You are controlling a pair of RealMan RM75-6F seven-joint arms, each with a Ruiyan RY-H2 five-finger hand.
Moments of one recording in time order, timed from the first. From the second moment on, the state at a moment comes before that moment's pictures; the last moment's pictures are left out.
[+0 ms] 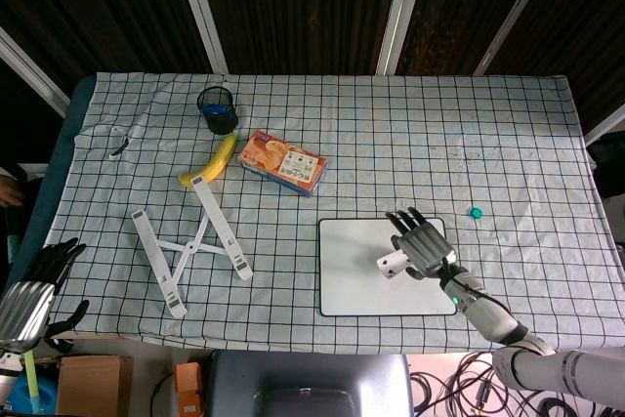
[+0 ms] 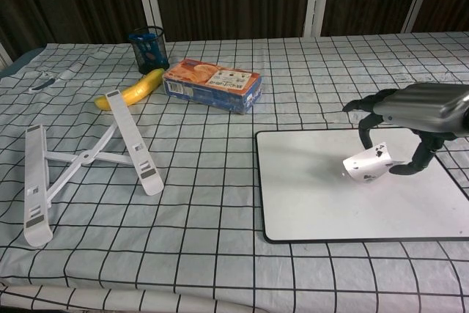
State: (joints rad) left arm -0.15 -1.06 0.04 -1.55 1.60 1.42 -0.20; right arm 0.67 -1.33 0.04 -1.56 -1.17 0.80 -0.55
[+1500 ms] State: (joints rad) left arm -0.17 -1.06 0.04 -1.55 1.59 1.37 -0.18; right arm 0.65 -1.52 0.05 -0.81 -1.09 0.68 -0.23
